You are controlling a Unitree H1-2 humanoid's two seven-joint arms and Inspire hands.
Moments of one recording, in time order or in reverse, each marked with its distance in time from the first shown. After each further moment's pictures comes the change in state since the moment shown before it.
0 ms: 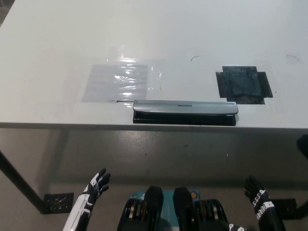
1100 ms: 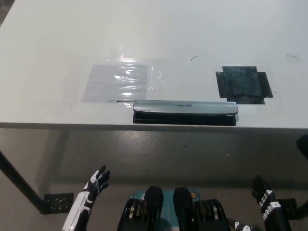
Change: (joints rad) left_arm -0.006 0.000 0.002 -0.003 -0.002 0.000 0.000; right_arm 0.003 -0.006 -0.016 -0.002 0.013 0.014 -0.033
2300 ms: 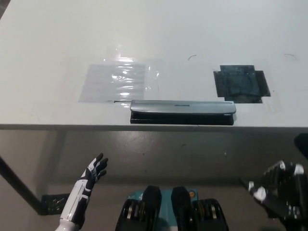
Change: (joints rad) left_arm -0.060 -0.003 0.028 -0.001 0.010 0.000 0.000; right_arm -0.054 0.053 -0.063 -0.261 0.056 0.146 -0.066
